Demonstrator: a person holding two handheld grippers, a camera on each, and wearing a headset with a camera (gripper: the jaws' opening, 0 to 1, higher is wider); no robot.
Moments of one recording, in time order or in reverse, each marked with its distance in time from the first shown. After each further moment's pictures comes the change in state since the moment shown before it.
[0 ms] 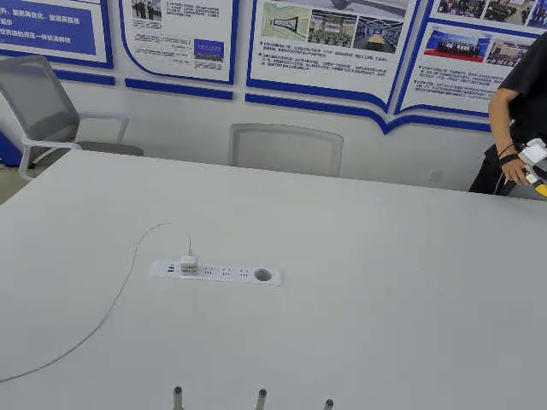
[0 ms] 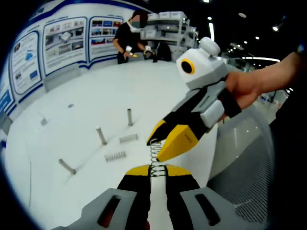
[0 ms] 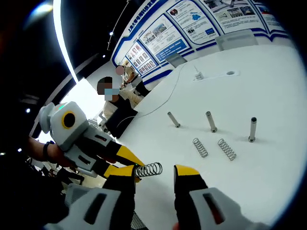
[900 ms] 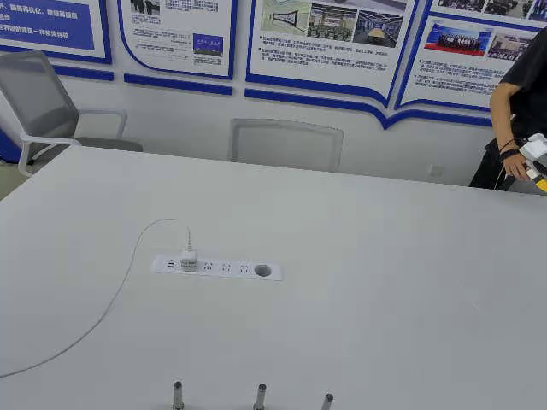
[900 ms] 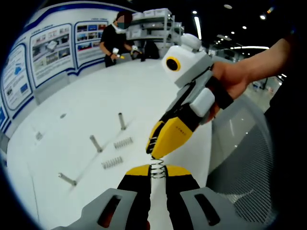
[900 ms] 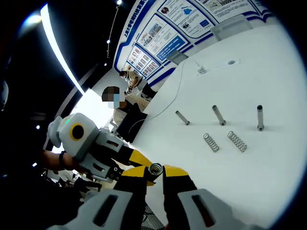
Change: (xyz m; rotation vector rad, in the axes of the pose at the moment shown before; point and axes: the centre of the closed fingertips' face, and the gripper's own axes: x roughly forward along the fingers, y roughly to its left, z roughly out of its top) left arm 0.004 -0.008 0.004 0.115 0.021 -0.064; right arm -0.006 0.016 0.005 0.131 -0.006 0.110
